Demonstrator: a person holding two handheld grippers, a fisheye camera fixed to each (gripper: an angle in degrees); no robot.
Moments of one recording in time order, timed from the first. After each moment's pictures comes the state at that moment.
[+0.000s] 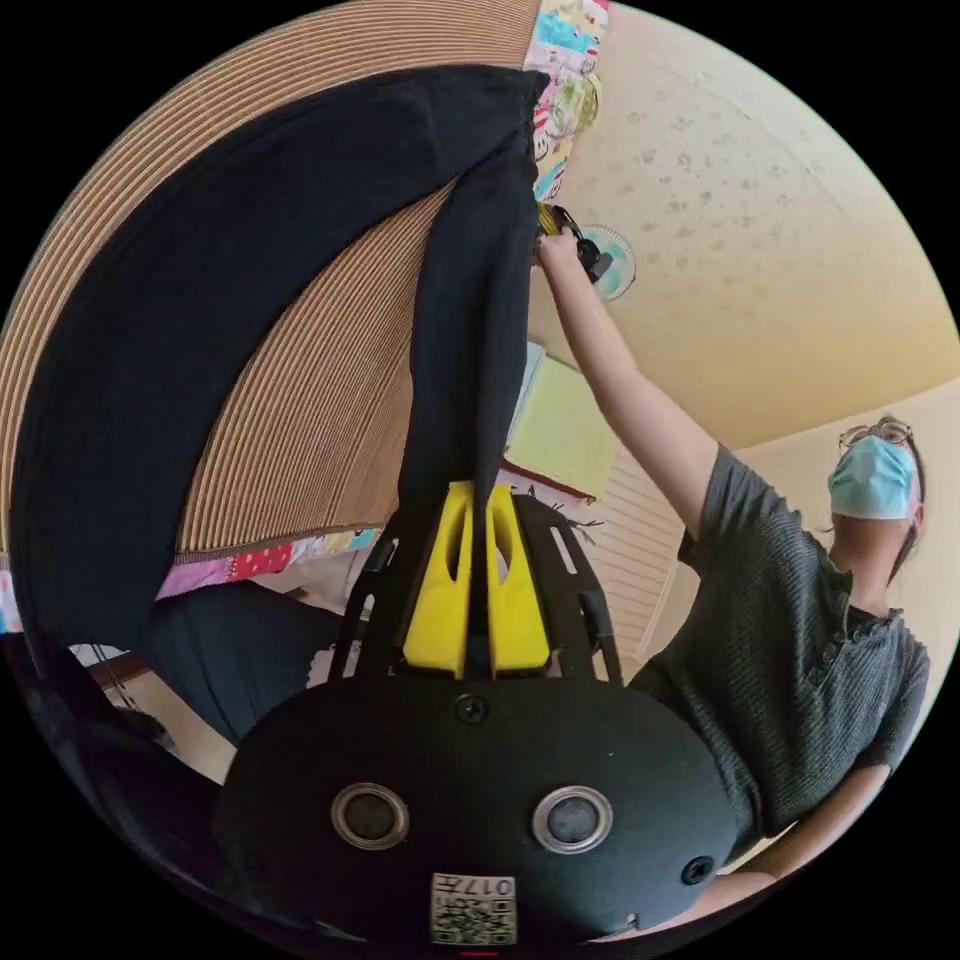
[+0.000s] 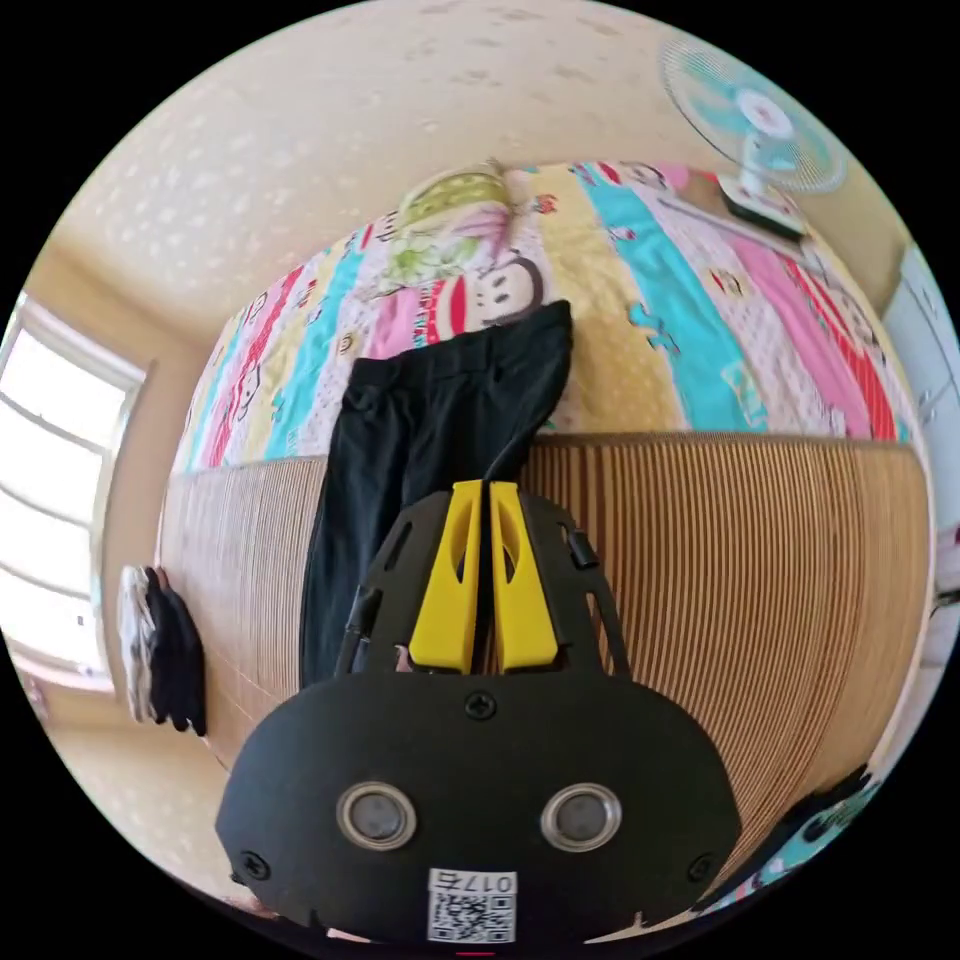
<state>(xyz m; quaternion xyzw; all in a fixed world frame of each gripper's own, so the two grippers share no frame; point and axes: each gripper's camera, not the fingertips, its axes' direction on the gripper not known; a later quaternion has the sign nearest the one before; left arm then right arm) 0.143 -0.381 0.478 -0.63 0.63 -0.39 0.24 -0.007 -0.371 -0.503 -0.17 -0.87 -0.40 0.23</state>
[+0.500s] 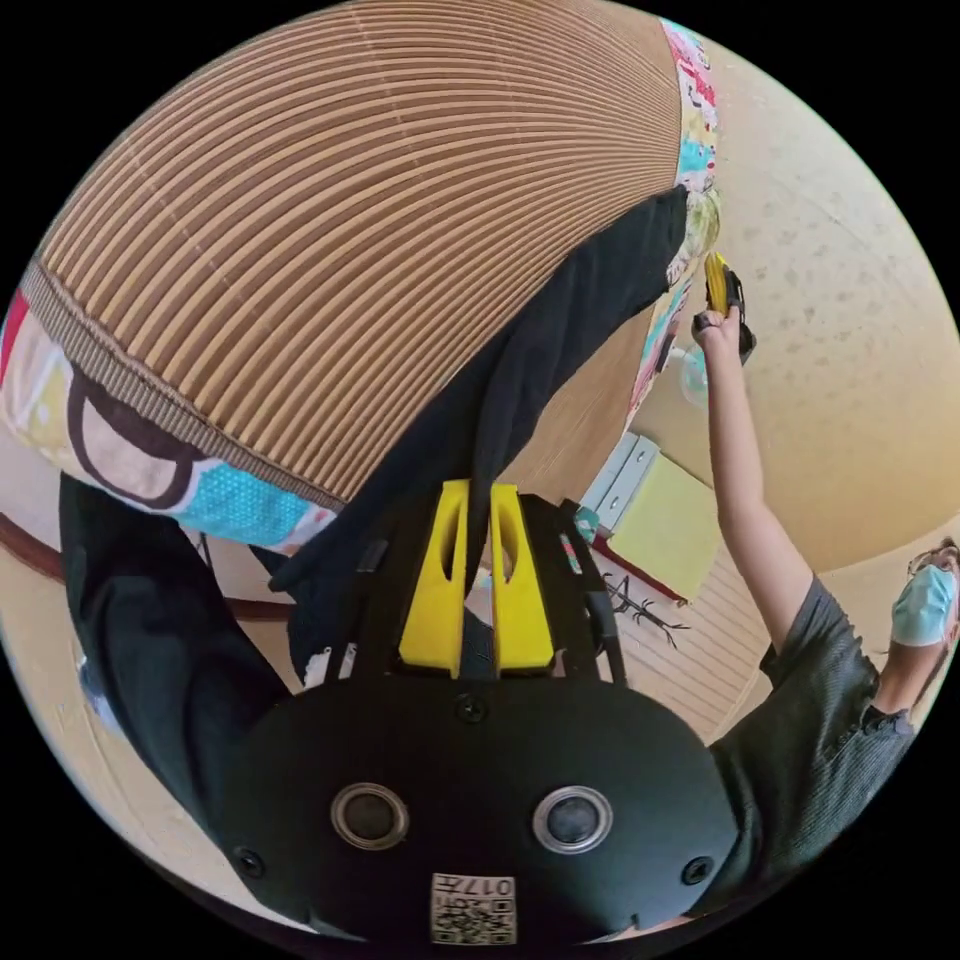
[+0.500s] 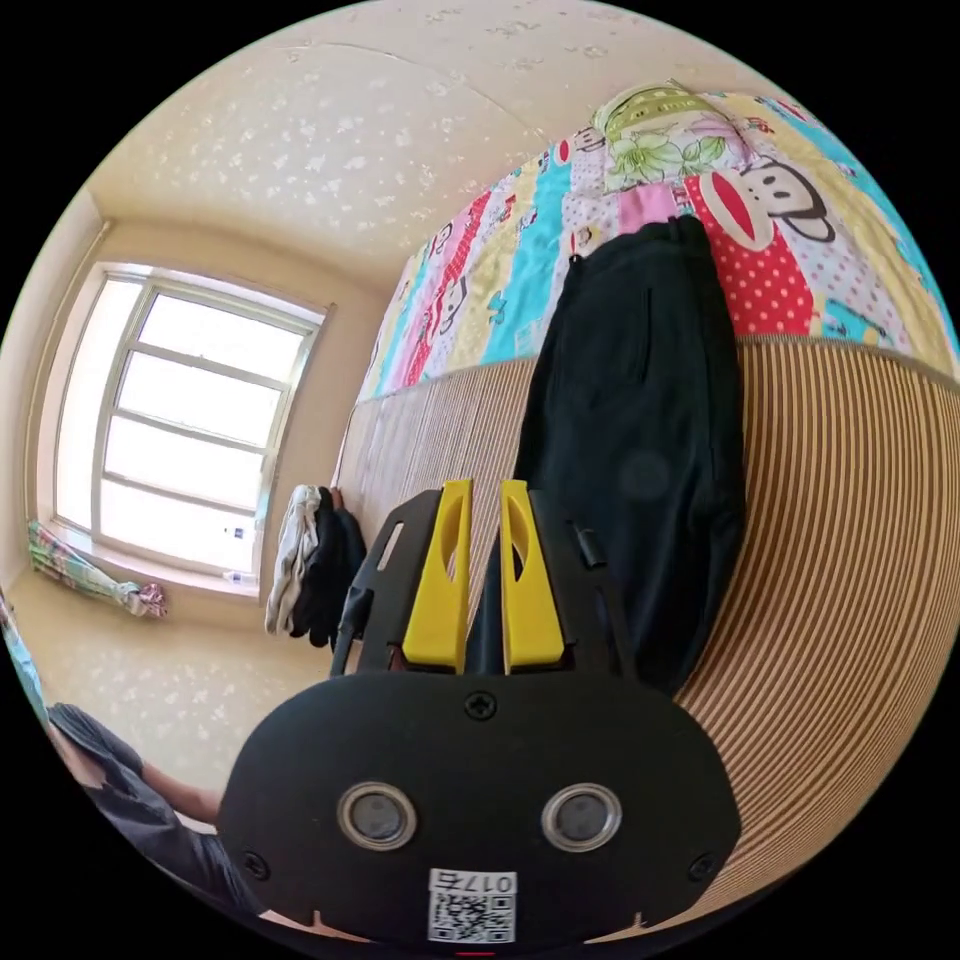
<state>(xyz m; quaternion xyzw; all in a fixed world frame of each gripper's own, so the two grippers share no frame) 0.051 -0.309 0.551 -0.72 0.45 -0.39 0.36 0.088 -0.300 -0.587 -0.26 -0.87 -0.42 -0.07</state>
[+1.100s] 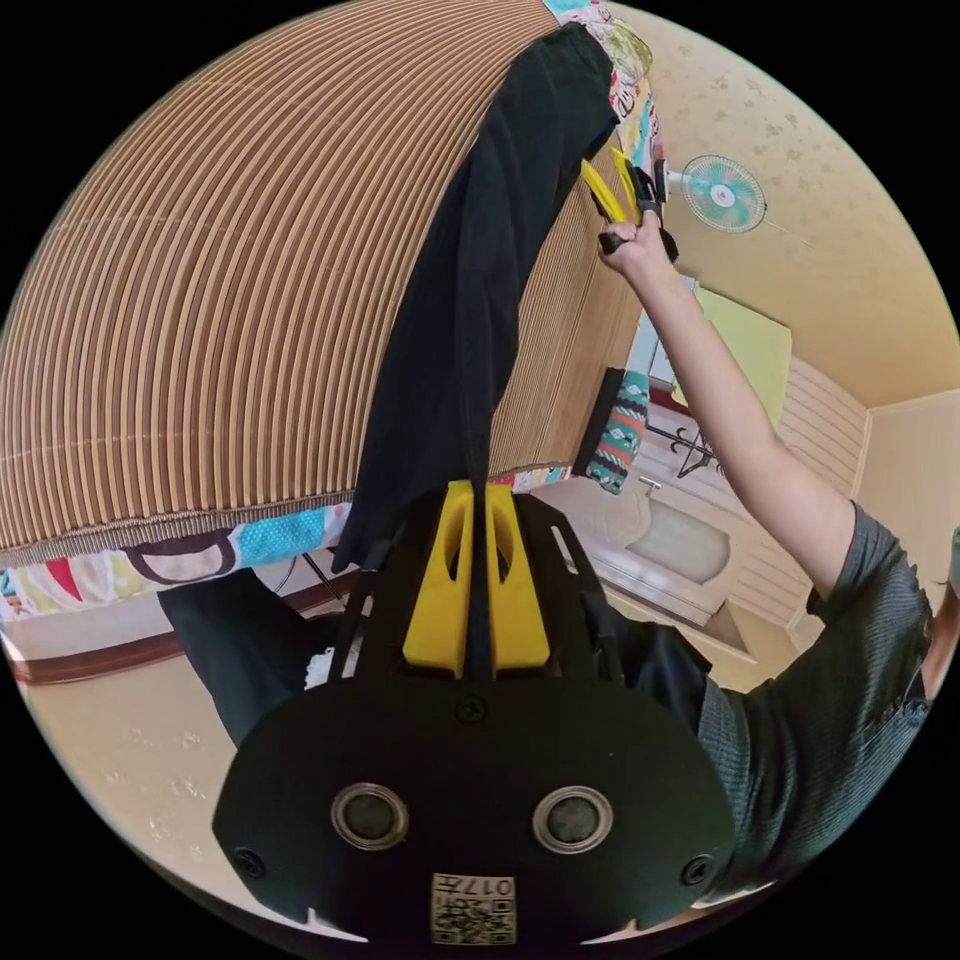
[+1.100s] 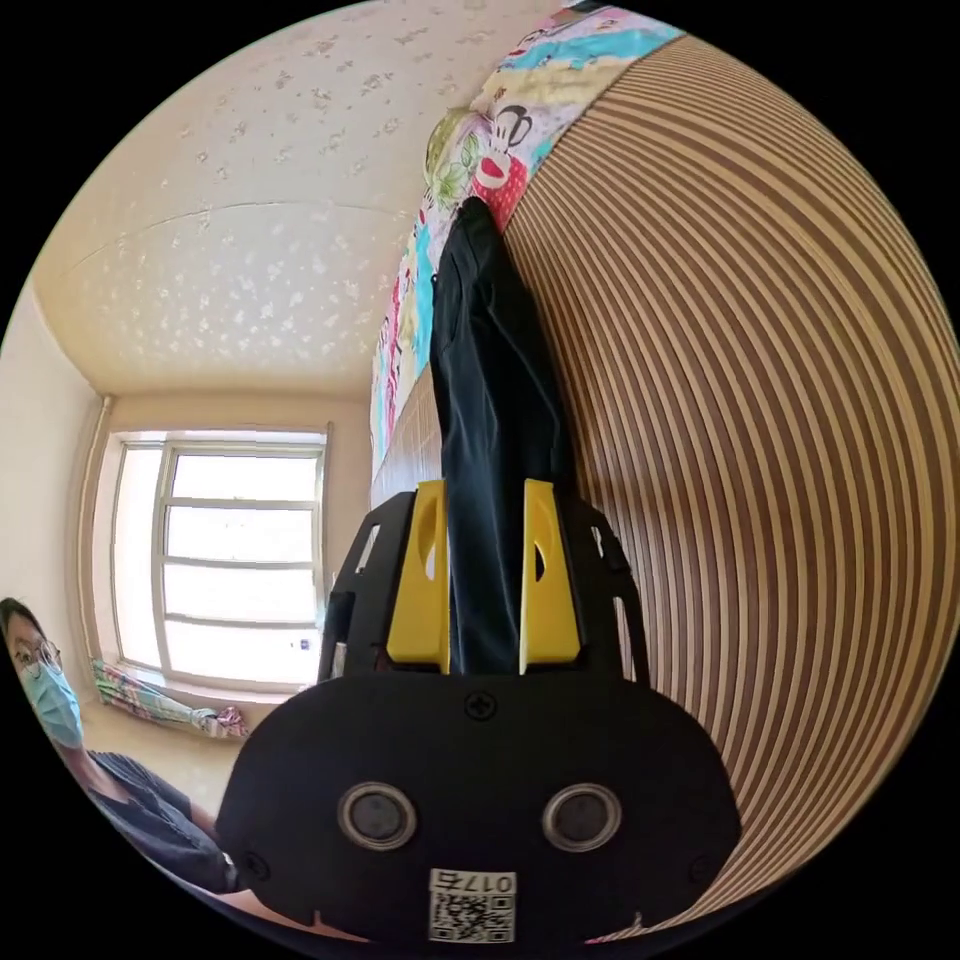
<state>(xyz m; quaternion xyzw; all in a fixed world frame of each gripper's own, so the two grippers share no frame) 0.096 -0.377 0.587 -0.73 0.58 -0.14 0.34 0.009 -0.198 -0.472 -0.45 -0.85 -0.27 -0.03</state>
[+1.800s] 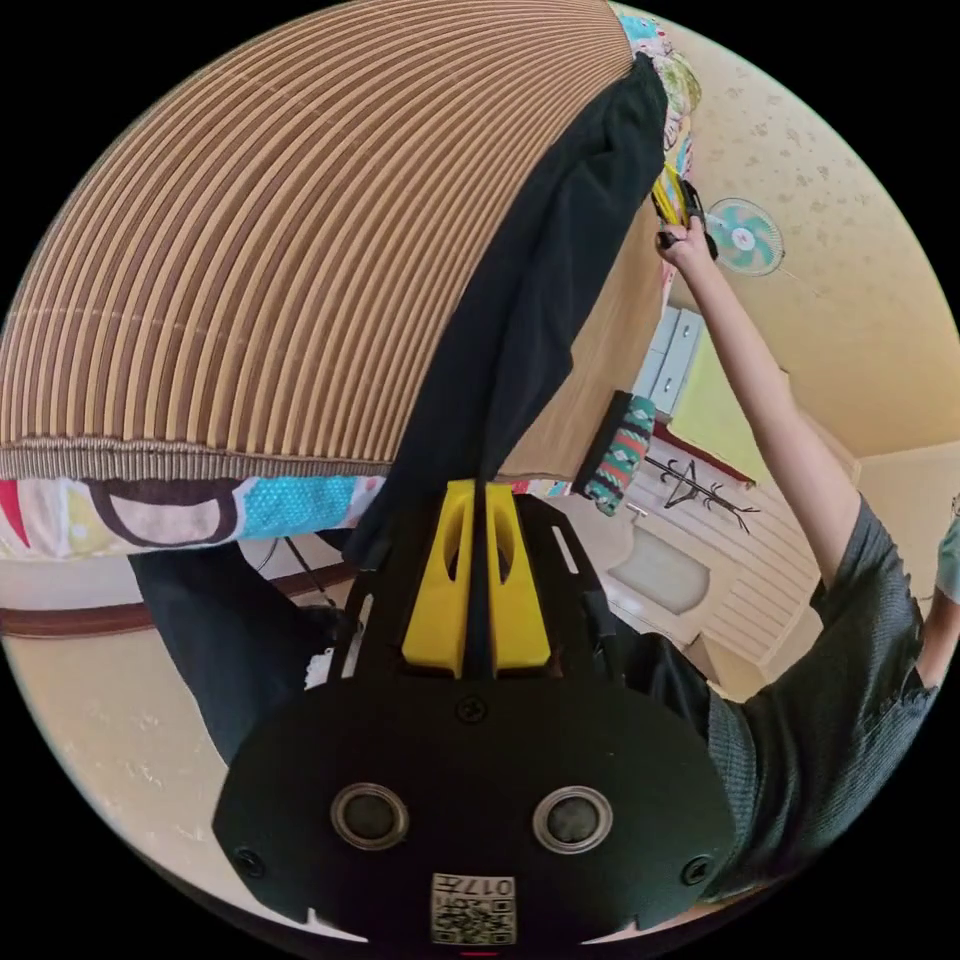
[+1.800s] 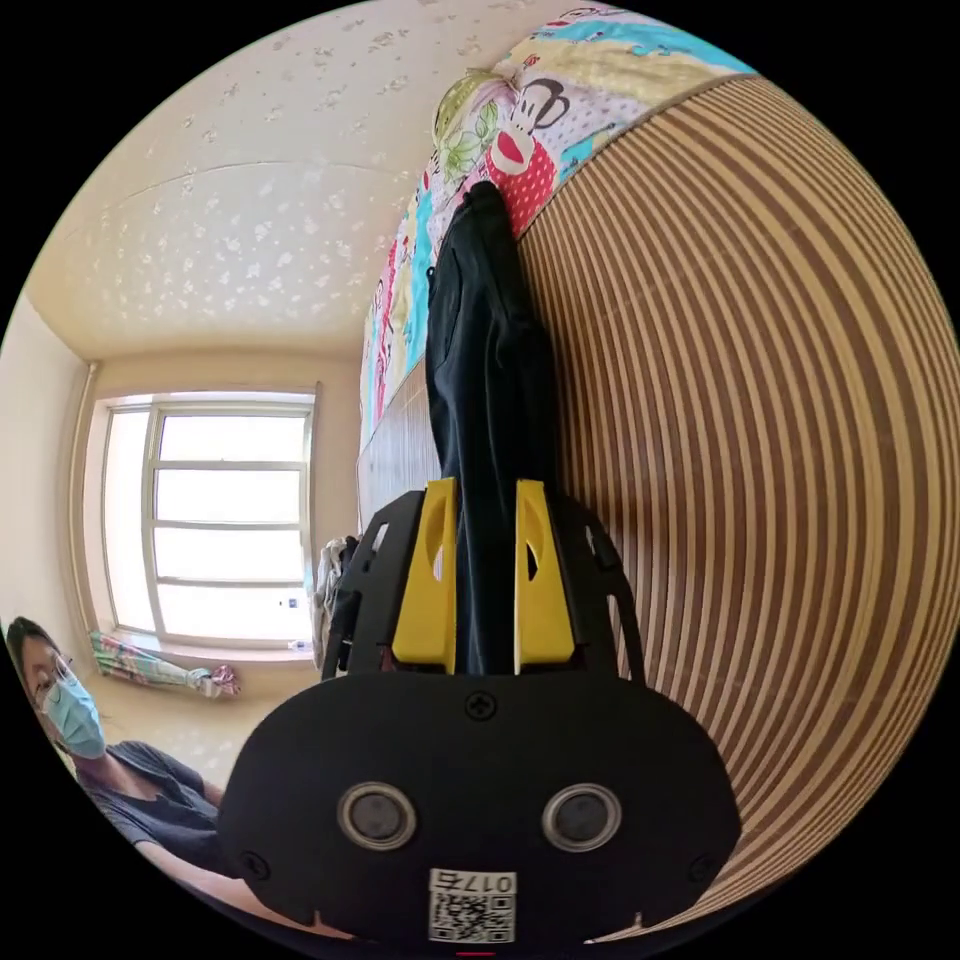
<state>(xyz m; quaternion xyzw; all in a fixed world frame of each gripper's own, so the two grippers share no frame) 0.104 -0.372 0.562 -0.74 0.55 -0.20 0.33 -0.147 -0.226 -0.507 -0.42 -0.84 -0.35 -0.06</state>
